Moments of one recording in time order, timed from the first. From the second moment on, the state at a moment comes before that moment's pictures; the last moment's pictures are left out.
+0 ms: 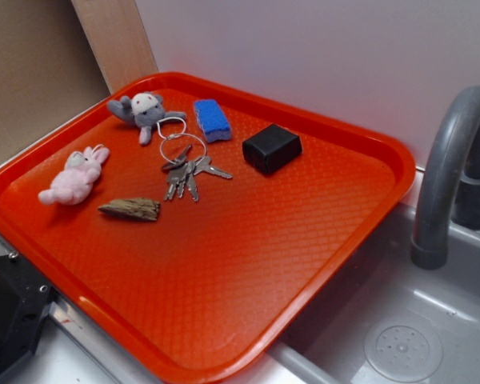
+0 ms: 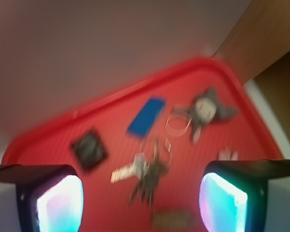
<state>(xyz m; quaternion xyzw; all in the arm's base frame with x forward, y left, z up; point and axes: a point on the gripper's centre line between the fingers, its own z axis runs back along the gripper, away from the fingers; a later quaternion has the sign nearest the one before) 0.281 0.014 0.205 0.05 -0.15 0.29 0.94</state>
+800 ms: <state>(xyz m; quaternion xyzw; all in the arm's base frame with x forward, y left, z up) 0.335 0.052 0.096 0.10 -0.18 0.37 0.91</state>
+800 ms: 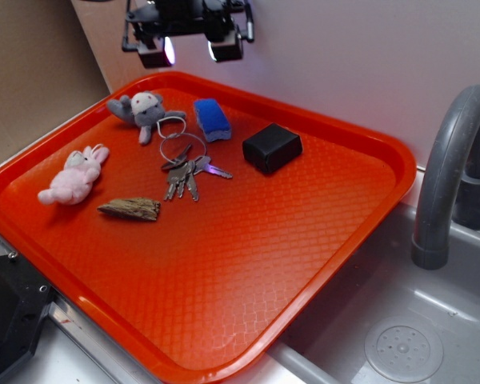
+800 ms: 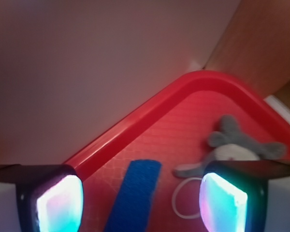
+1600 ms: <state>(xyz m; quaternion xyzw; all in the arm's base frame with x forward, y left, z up) 0.327 0.042 0.049 0.01 -0.10 0.35 0.93</state>
